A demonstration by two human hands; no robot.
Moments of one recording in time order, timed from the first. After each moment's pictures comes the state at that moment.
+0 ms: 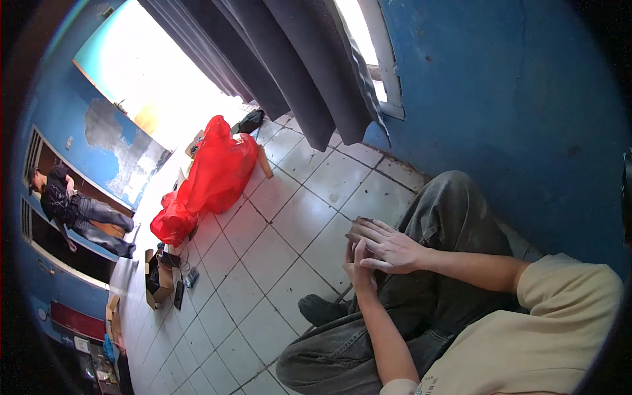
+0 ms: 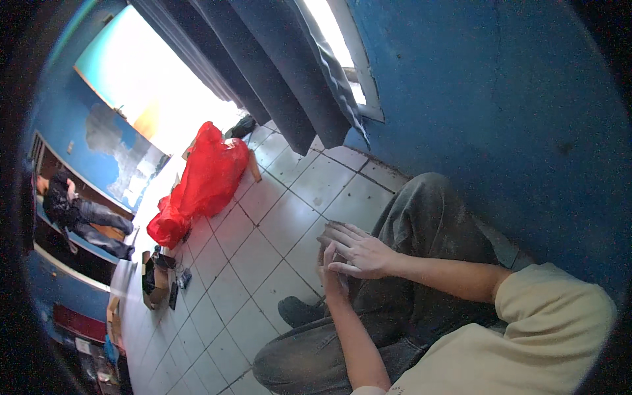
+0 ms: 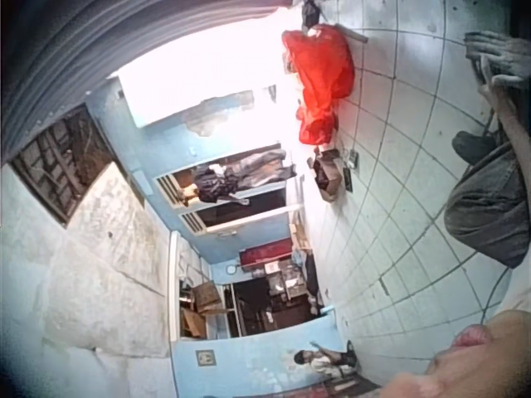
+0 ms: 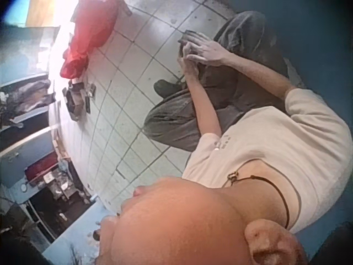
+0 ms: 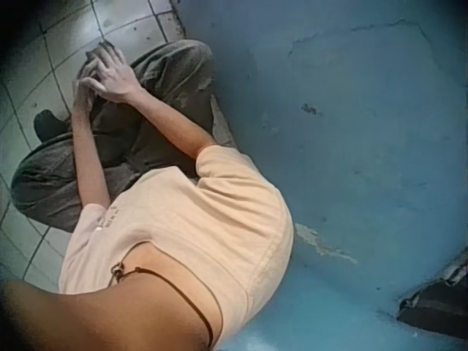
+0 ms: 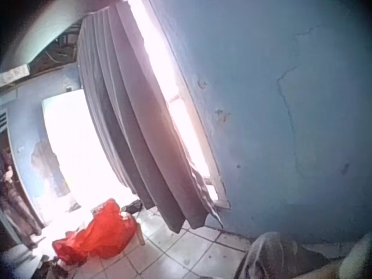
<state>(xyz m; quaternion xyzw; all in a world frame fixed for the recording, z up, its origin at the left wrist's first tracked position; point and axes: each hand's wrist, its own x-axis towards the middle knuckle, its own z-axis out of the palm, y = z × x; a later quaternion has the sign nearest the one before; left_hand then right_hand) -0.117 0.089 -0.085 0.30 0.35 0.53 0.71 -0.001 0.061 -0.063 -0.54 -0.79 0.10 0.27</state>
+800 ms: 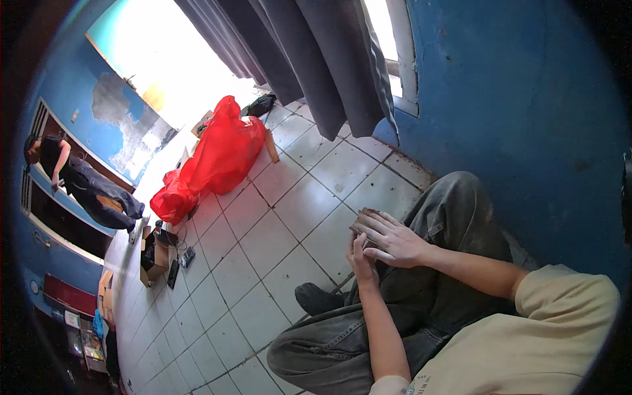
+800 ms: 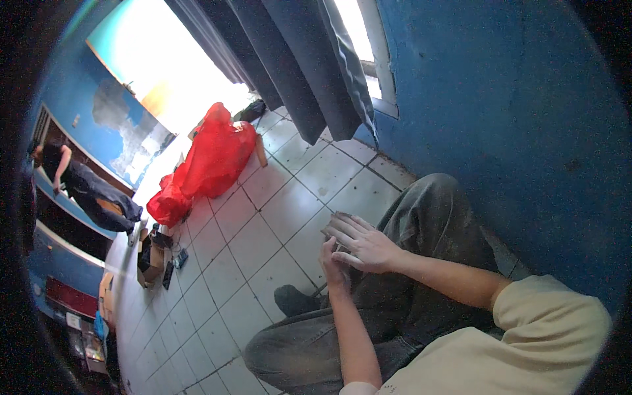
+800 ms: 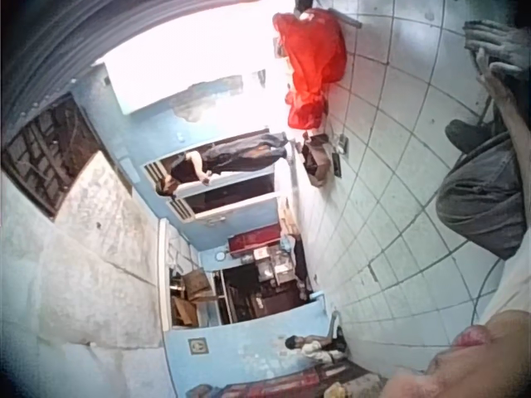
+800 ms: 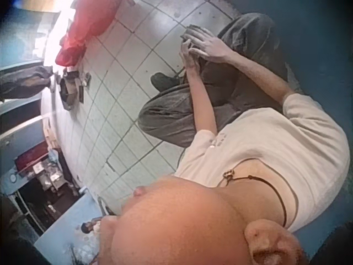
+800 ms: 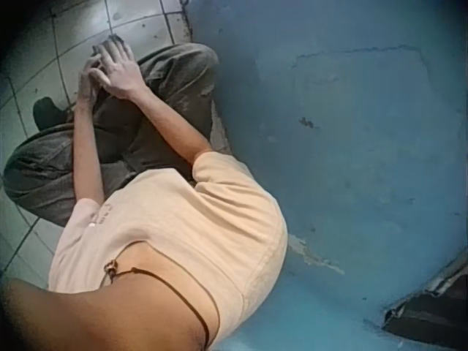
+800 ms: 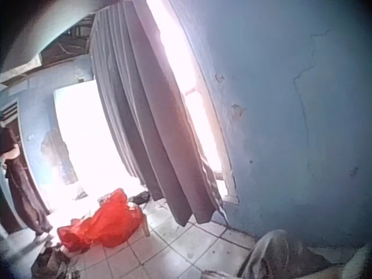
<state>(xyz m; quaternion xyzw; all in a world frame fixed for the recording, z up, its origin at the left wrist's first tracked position) -0.118 0.091 -0.095 0.30 0.33 0.53 0.72 0.001 0.062 -0.064 -0.53 -0.80 0.06 0.25</state>
